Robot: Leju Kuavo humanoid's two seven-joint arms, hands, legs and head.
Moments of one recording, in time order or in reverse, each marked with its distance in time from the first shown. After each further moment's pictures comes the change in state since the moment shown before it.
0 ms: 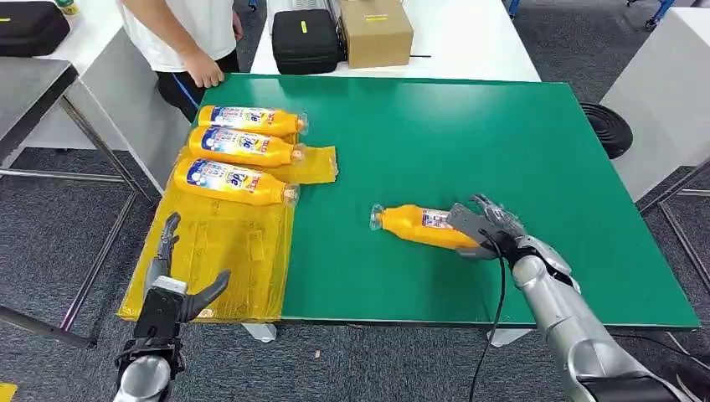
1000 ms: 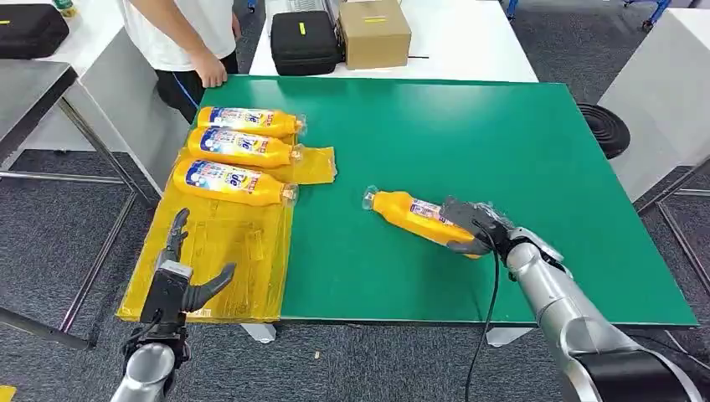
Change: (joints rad) left arm -0.059 -0.005 0.000 0.068 0.027 -0.042 0.043; right arm -0.099 0.031 0.017 0.152 -0.006 0.120 -0.015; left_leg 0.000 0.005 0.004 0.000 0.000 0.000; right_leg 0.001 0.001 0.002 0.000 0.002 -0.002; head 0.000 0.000
